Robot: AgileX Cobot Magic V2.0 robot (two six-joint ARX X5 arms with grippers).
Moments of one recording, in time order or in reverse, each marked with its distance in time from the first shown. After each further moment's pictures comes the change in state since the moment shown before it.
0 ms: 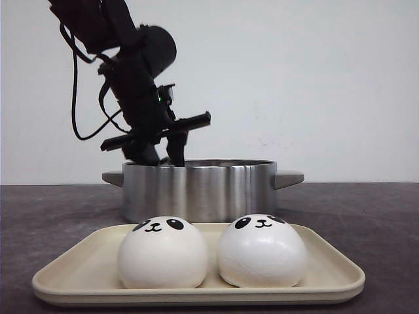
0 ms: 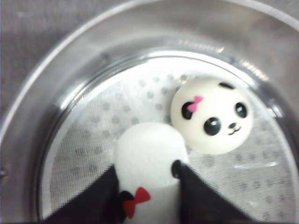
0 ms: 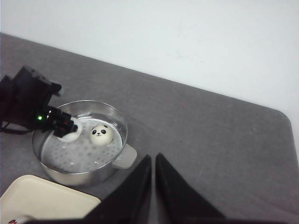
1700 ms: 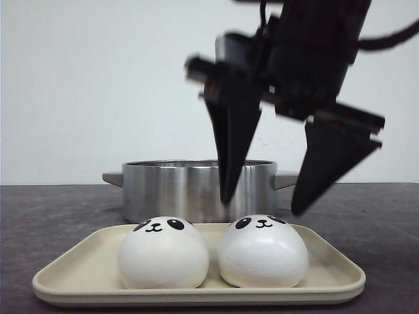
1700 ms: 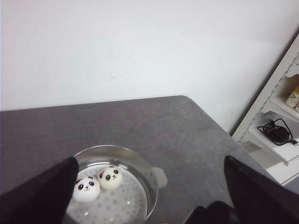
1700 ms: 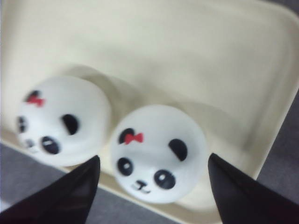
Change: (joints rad) left arm -0.143 -1.035 0.116 -0.488 -0.008 0.082; right arm -0.001 0.468 -0.917 0.645 -0.603 0.393
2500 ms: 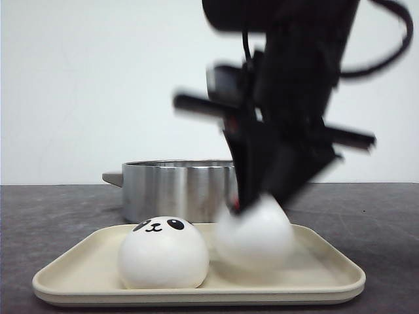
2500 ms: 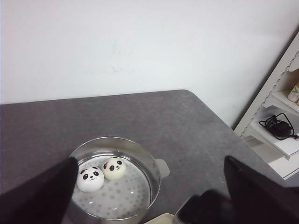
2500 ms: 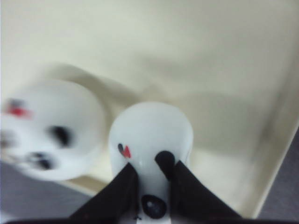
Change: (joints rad) left arm 0.000 -0.030 0.000 -0.047 -0.002 0.001; right arm 0.025 0.005 0.064 0.009 0.004 0.041
